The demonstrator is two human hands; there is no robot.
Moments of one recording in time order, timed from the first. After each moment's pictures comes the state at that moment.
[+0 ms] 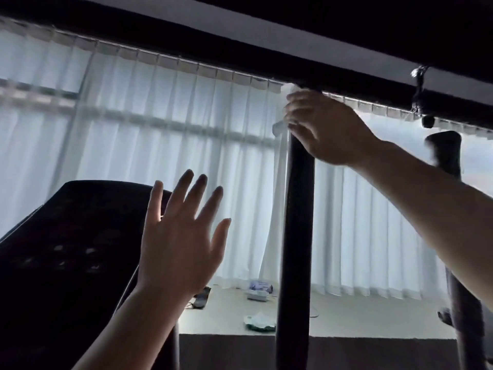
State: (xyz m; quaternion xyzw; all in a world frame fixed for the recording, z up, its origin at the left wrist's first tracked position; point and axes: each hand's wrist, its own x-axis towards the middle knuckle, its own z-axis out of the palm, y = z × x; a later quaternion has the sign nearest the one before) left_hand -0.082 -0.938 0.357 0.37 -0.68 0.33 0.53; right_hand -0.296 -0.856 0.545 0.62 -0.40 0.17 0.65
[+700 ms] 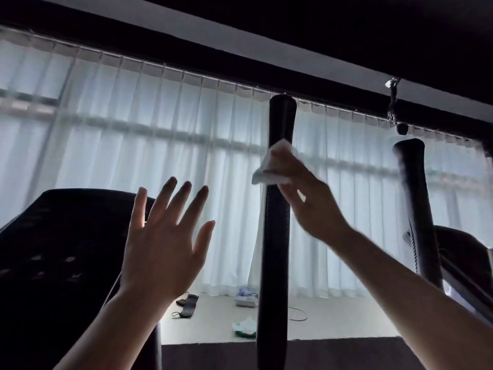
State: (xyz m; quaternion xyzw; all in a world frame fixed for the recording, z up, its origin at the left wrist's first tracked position) left_hand -0.084 -0.934 0.359 0.35 -0.67 0.34 0.56; right_hand -0.295 -0.848 0.442 0.77 -0.27 0.43 0.39
